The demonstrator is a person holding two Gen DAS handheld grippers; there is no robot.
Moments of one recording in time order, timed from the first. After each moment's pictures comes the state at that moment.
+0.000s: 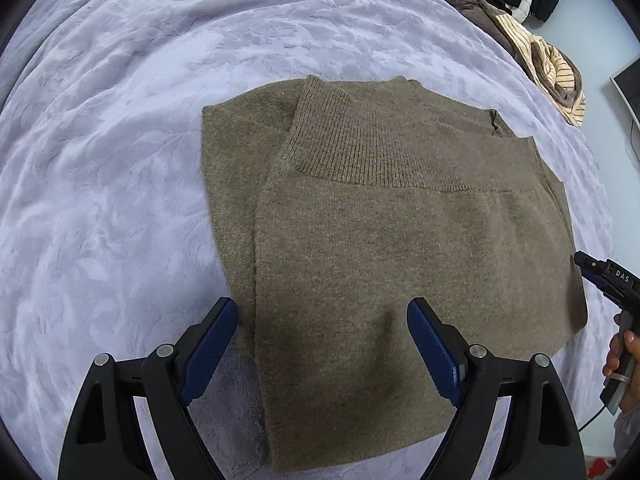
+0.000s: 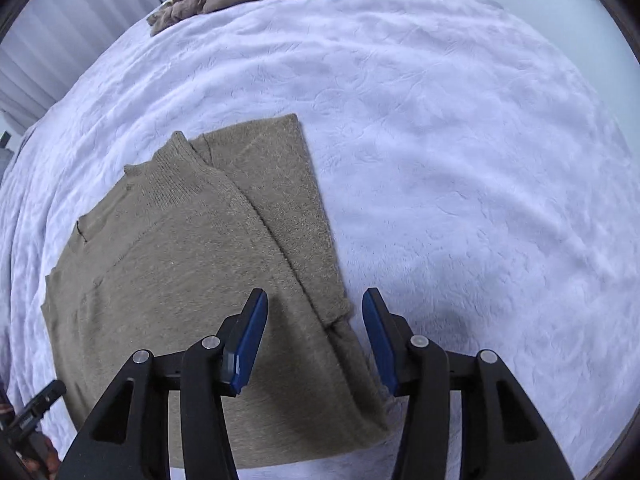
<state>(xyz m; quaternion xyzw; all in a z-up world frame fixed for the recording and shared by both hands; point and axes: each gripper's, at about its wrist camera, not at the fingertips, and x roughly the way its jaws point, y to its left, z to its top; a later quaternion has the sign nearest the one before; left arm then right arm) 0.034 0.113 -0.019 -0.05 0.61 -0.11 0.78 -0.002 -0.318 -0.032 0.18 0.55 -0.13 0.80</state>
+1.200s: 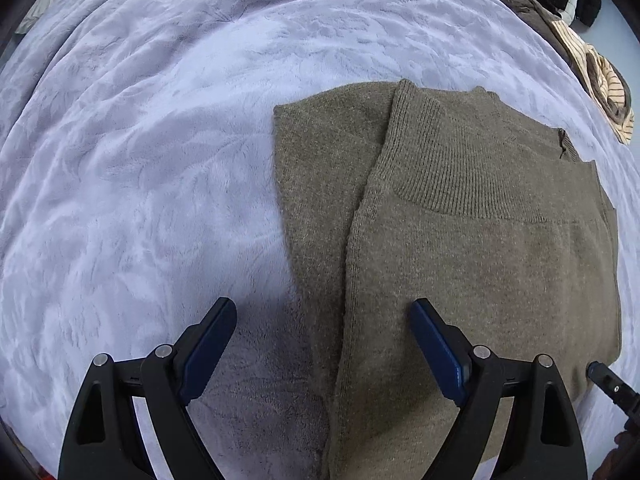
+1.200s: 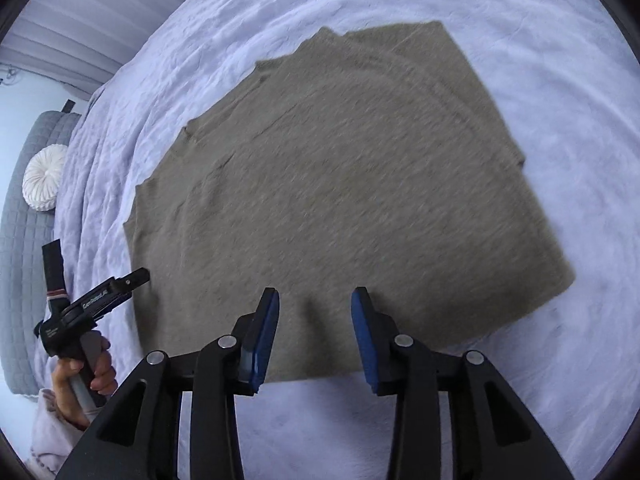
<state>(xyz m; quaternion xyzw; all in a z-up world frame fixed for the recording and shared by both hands) 0.058 0.131 -0.031 -0.03 0.63 -0.03 0.77 -0.048 -0.207 -0.043 0.27 0.59 0.01 0.76</state>
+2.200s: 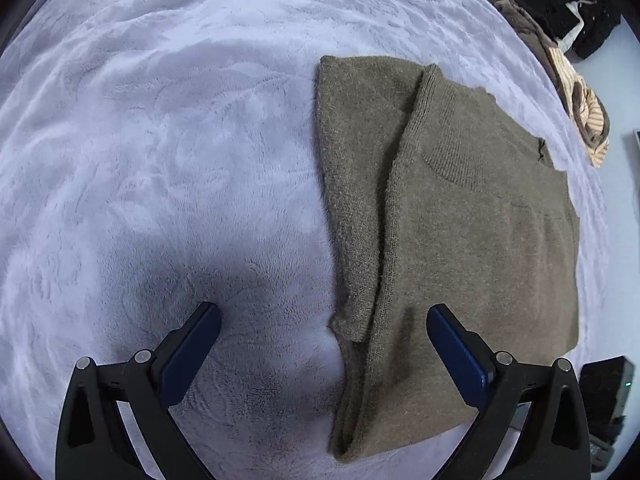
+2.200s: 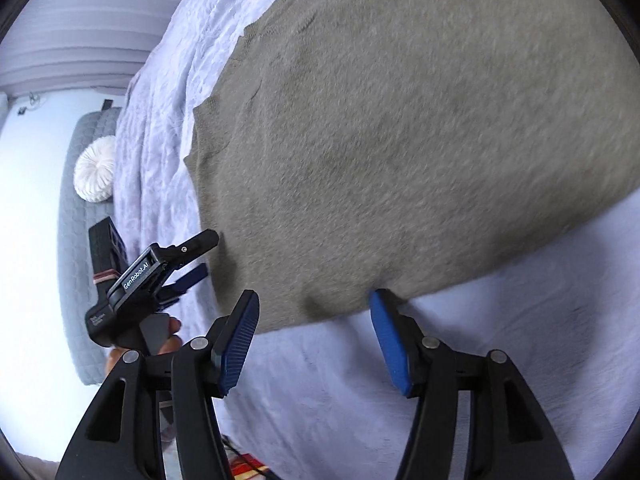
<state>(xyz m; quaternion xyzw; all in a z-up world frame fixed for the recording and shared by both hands) 0.003 0.213 -0.045 -0.16 0.65 -0.08 0.74 -0.051 -0.119 -0.100 0.43 0.60 0.11 0.67</state>
